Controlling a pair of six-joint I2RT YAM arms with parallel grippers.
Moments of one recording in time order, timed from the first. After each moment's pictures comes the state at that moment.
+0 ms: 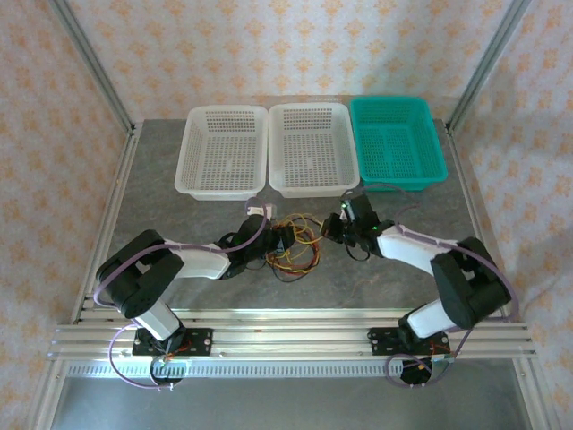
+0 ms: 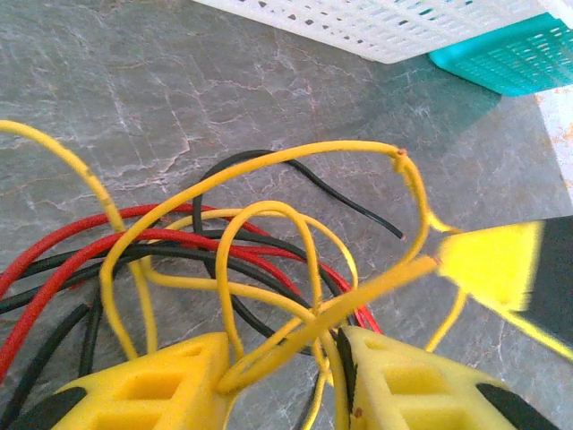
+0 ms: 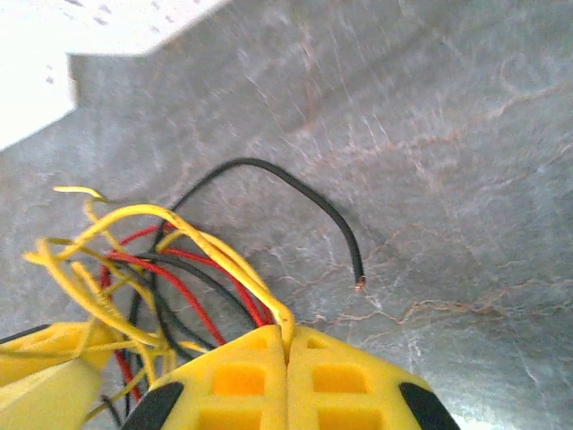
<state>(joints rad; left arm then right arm) -0.71 1.61 0.59 0.44 0.00 -0.83 0.49 1.44 0.68 -0.07 -0.21 0.78</state>
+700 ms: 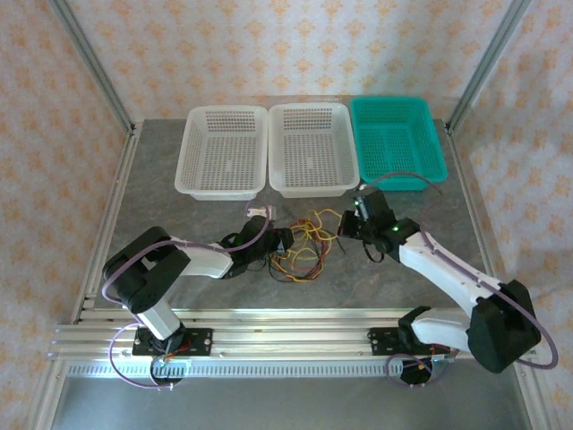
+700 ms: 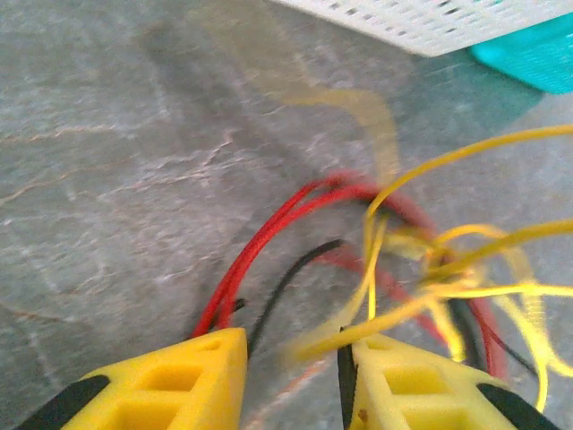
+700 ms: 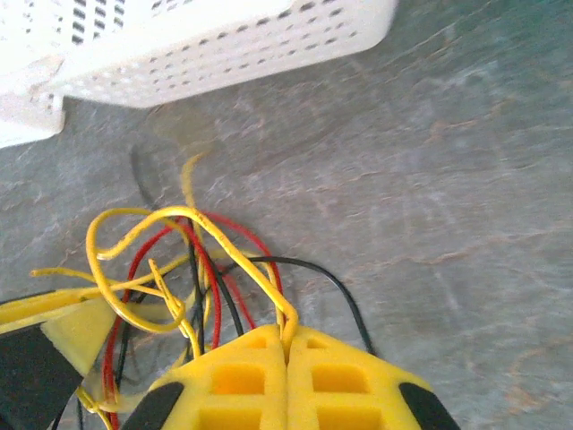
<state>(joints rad) -0.71 1.67 0.59 0.44 -0.05 -0.83 0.50 1.17 0.77 -0.44 0.03 0.62</state>
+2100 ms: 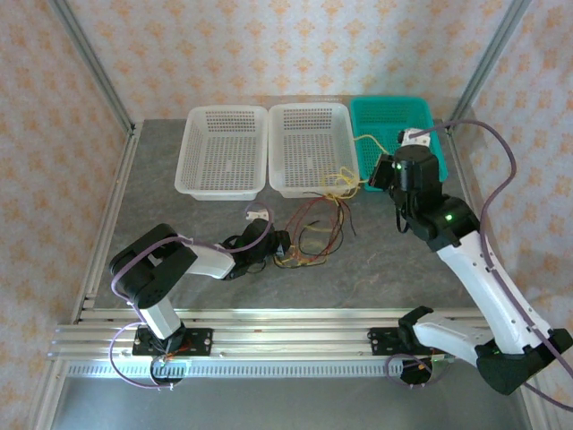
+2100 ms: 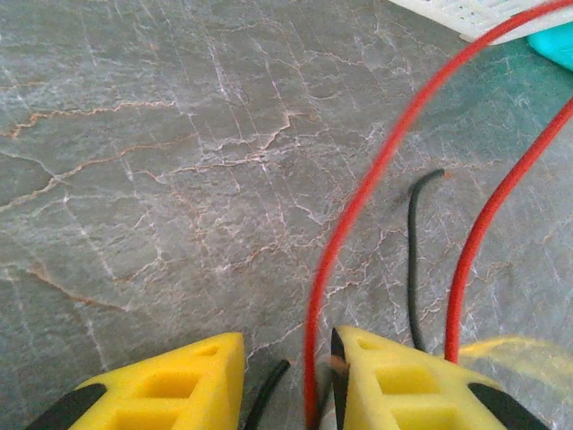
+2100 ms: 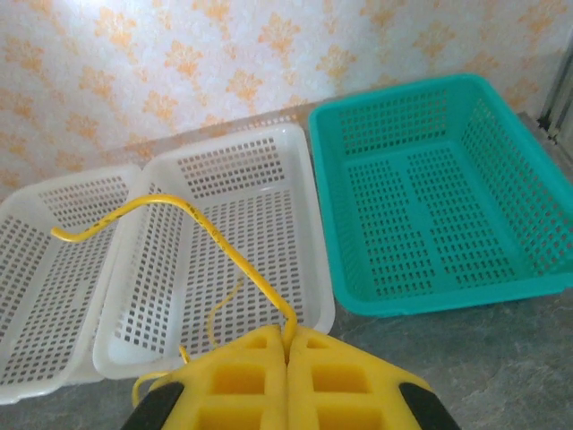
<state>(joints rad) -0.71 1.71 0.58 0.45 -0.09 -0.83 0.48 1.04 1.28 -0.67 0.39 0.42</state>
